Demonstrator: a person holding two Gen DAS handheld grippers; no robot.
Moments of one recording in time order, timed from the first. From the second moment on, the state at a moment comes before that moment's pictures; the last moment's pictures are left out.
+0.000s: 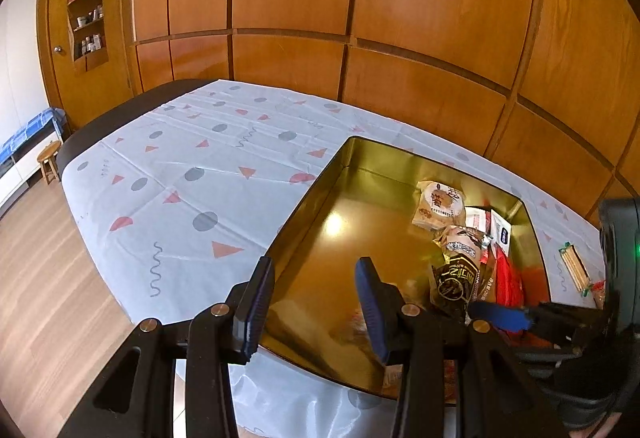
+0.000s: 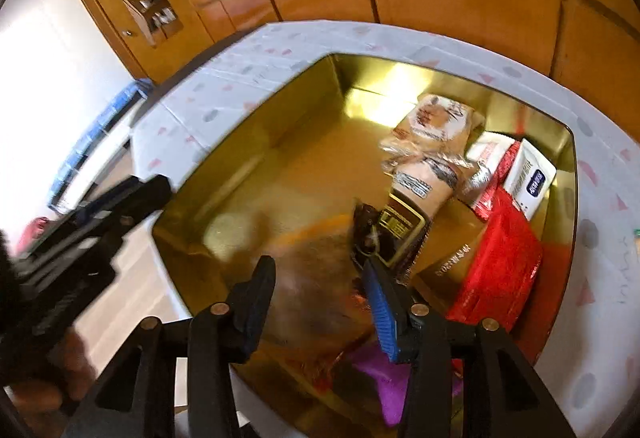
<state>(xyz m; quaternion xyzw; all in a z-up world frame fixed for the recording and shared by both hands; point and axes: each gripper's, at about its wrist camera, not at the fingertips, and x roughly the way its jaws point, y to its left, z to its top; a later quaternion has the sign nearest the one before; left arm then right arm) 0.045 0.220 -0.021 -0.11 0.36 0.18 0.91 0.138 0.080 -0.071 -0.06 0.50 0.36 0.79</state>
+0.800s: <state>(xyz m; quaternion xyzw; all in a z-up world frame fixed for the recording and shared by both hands) 0.044 0.167 -0.026 -0.06 0.37 0.12 0.92 0.102 -0.016 -0.018 -0.08 0.39 0.28 0.87</state>
